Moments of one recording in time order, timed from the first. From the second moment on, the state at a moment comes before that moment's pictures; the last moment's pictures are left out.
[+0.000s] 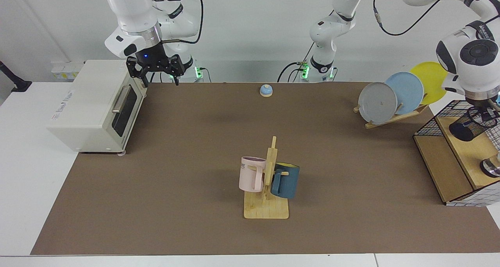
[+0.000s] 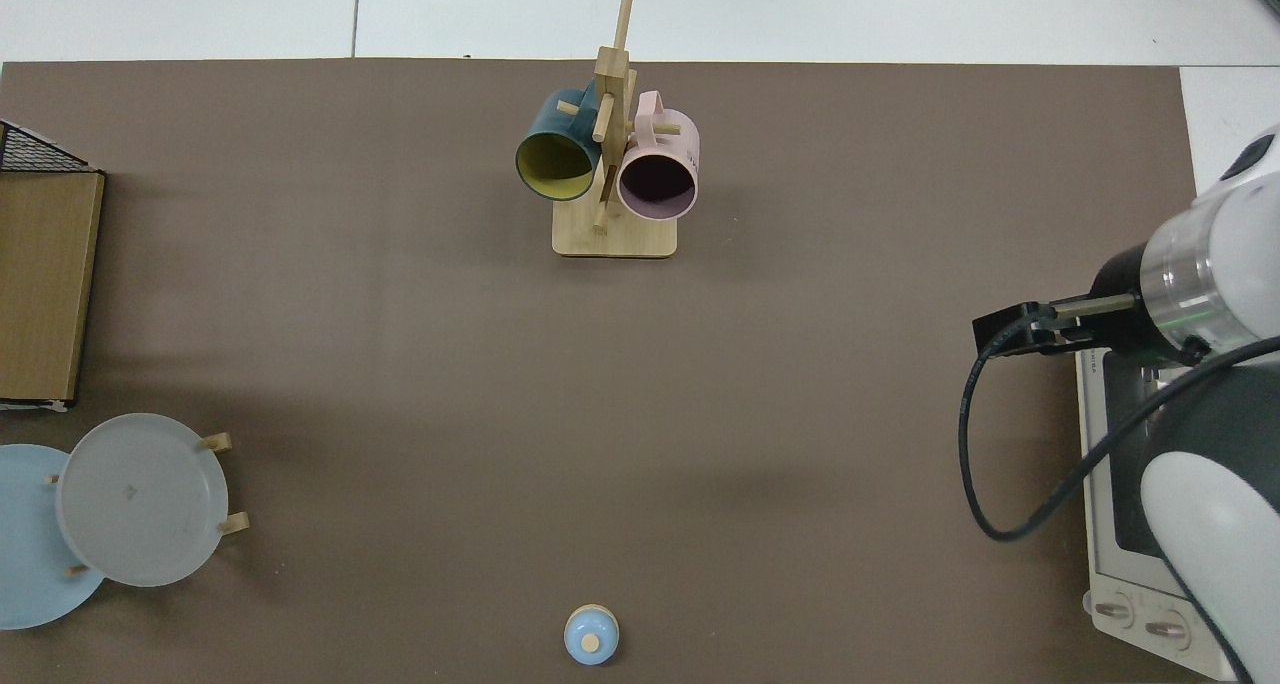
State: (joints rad) left arm 0.50 0.19 -0.21 -1.71 0.81 2.01 1.61; right arm 0.03 -0.03 0.14 -1.59 -0.02 1.53 0.11
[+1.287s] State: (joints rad) left arm 0.50 0.15 -0.22 -1.64 0.80 1.98 1.62; right arm 0.03 -0.03 0.14 -1.59 -0.02 1.53 0.11
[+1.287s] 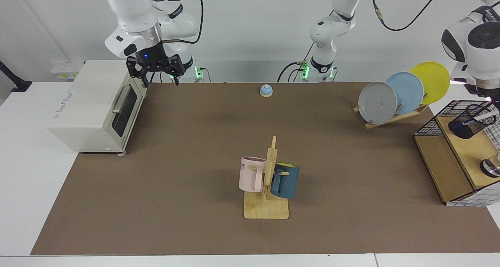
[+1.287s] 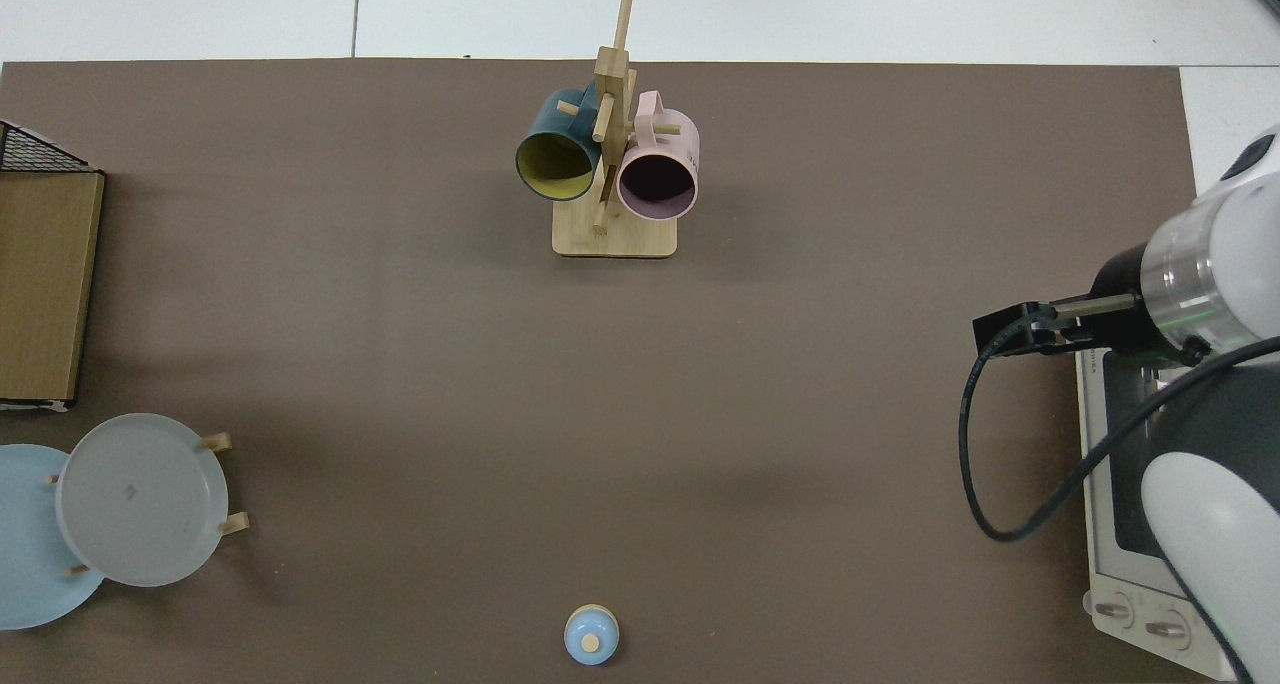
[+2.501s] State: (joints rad) left arm 0.24 0.06 -0.07 -1.51 0.47 1.82 1.62; right arm 0.03 -0.03 0.14 -1.59 -0.02 1.53 0.11
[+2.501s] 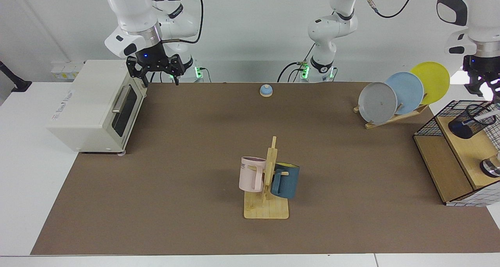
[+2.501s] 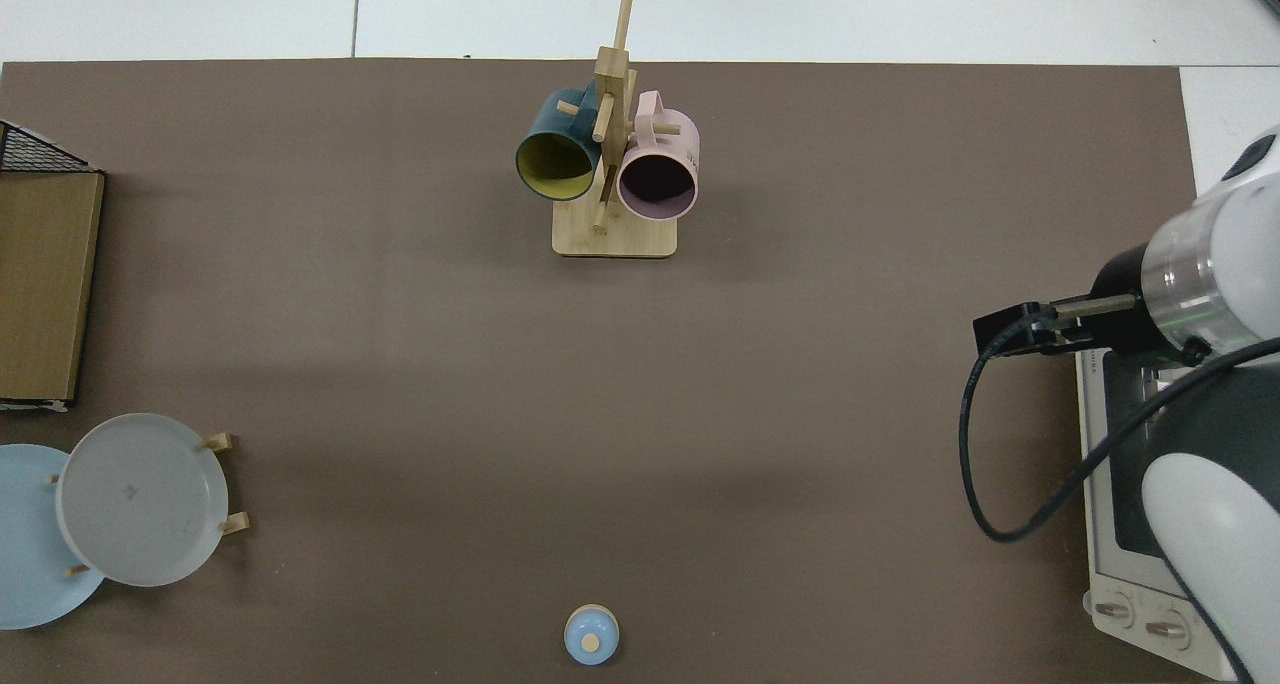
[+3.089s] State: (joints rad) left arm 0.11 0.02 -0.05 -1.50 0.19 1.57 1.11; right arm 0.03 -0.03 0.14 -1.59 -0.02 1.53 0.11
